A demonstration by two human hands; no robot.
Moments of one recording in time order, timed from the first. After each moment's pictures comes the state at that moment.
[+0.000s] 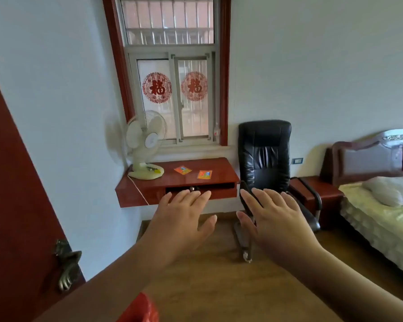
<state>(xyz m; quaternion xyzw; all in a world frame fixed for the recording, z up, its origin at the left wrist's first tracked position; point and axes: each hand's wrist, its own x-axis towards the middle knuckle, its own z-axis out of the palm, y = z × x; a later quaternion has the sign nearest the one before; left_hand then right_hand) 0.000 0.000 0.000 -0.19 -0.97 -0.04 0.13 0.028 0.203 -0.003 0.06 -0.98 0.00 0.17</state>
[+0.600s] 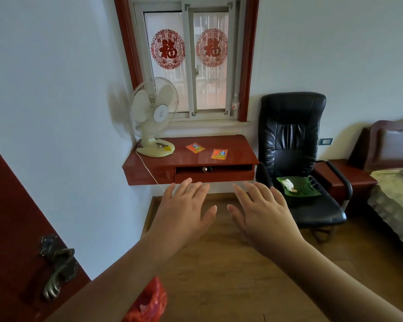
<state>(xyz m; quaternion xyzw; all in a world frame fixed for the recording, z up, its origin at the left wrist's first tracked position) -0.136 -0.021 -0.068 -0.15 -0.98 -0.04 0.12 -0.118 0.167 -0.067 0.11 -0.98 0.02 0.15</state>
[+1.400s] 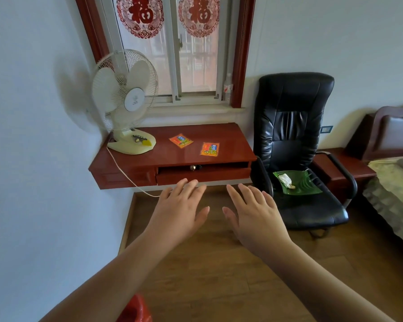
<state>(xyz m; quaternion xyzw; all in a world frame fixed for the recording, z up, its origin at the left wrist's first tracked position) -0.373 -0.031 -0.136 -0.20 -0.98 -0.02 0.08 -0.340 0.158 -0.135 0.06 -0.99 0.04 0.11</state>
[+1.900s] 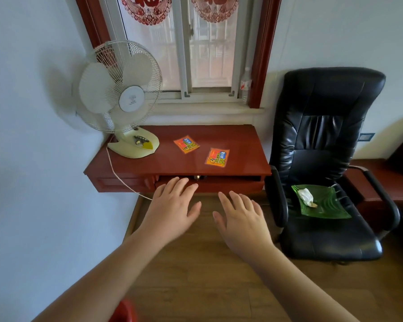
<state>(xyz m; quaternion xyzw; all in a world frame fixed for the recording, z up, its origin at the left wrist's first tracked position) -0.535 0.014 -0.157 -0.11 -0.99 -0.03 0.08 -0.519 0.198 -0.172 0.10 -0.99 0.09 0.06</state>
